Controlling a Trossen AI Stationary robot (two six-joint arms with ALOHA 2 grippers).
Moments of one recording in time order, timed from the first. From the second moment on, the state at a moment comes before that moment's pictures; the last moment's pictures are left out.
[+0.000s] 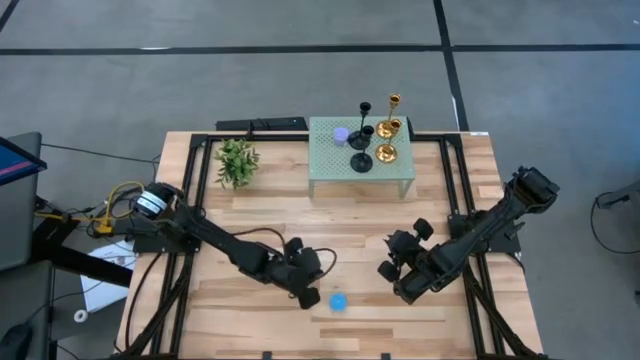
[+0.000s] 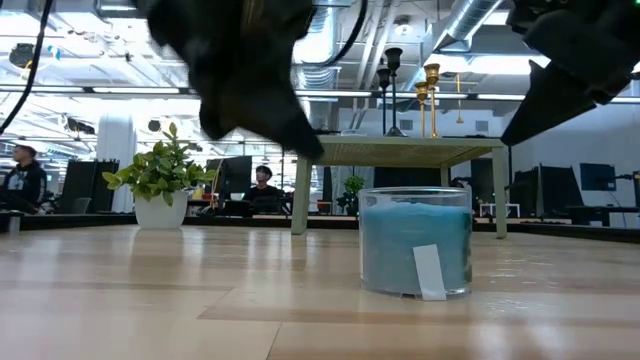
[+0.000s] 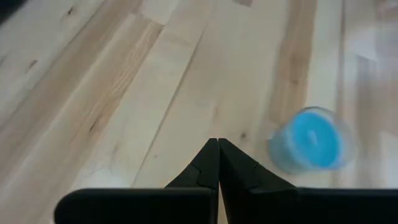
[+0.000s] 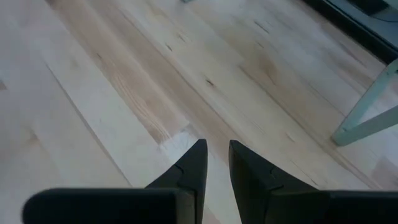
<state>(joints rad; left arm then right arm) -0.48 1.66 1.09 -0.10 -0.44 -0.62 0.67 1.52 0.92 -0.91 0.86 1.28</state>
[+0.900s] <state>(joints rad) -0.46 1.79 1.33 -0.28 -0.16 -0.81 0.67 1.52 0.92 -0.93 0.86 1.28</state>
